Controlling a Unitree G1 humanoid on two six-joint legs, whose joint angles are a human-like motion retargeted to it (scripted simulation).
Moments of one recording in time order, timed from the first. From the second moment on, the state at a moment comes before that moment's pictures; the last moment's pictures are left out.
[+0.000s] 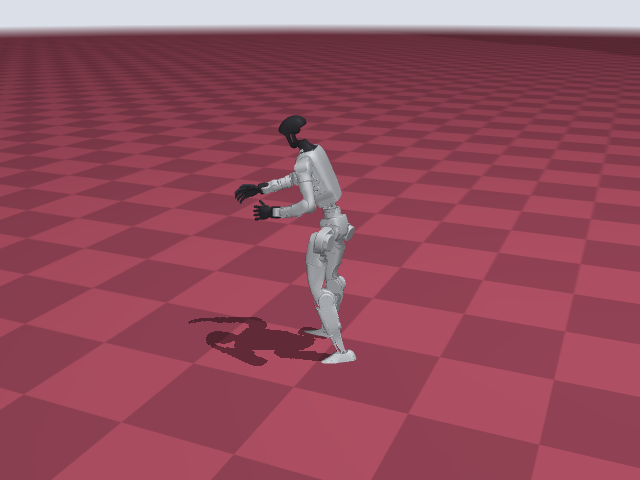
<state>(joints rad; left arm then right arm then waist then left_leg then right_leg) -0.14 0.50 -0.31 -0.11 -0.04 -0.13 0.12 -0.89 -0.31 0.23 0.66 0.00 -0.04 -0.08 0.27 -0.20 0.25 -0.12 0.14 0.61 0.30 -0.17 0.15 -0.34 -0.01 0.00 -0.06 0.10 0.26</state>
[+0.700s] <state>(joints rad) -0.12 0.42 -0.34 0.01 -0.50 -0.24 0.23 -0.85 -0.27 0.13 0.93 0.23 -0.13 -0.34 0.30 -0.19 0.33 -0.05 0.07 0.57 0.11 -0.05 0.14 -0.34 -0.04 0.01 -0.06 0.07 0.26</state>
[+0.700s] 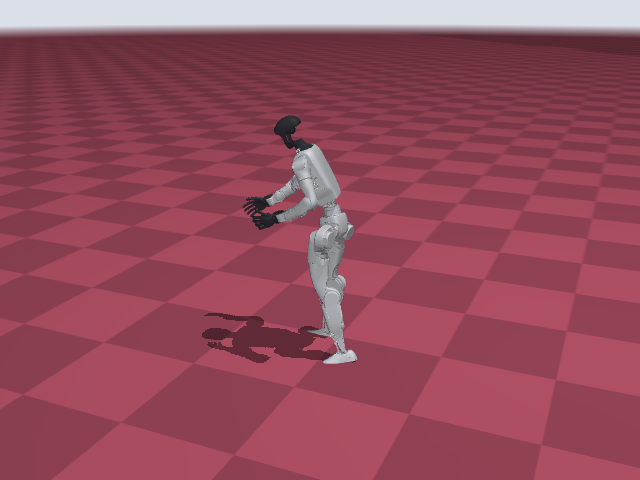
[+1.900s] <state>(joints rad) -0.16 0.60 -0.44 0.03 -0.18 -0.27 0.26 -0.86 -0.39 0.05 1.13 0.27 -0.20 -0.46 0.26 -0.07 0.37 -0.18 0.06 0.49 -0.05 0.07 0.12 -0.50 -0.03 -0.03 -0.06 0.07 0.26</state>
